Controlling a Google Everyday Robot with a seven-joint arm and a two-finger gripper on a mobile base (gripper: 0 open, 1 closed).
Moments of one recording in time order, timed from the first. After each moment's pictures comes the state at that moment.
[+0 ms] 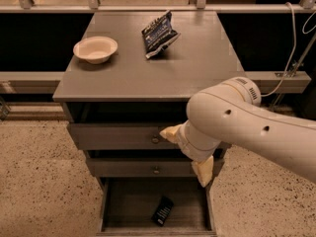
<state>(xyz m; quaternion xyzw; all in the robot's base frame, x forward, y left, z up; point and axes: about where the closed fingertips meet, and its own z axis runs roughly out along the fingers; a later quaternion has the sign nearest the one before) 0.460 -0.075 0.718 -0.89 0.43 -0.07 0.13</state>
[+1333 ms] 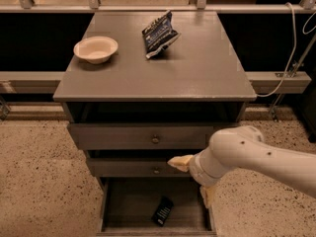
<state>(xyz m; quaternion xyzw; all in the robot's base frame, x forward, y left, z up) 0.453 -0.104 0.578 -0.90 0.39 0.02 0.19</state>
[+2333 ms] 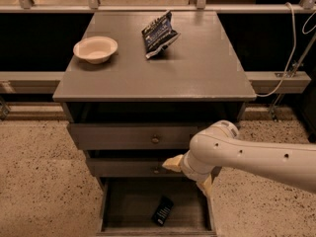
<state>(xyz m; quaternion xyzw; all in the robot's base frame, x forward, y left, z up) 0.482 -0.096 0.543 -0.95 0.28 -0.03 0.11</state>
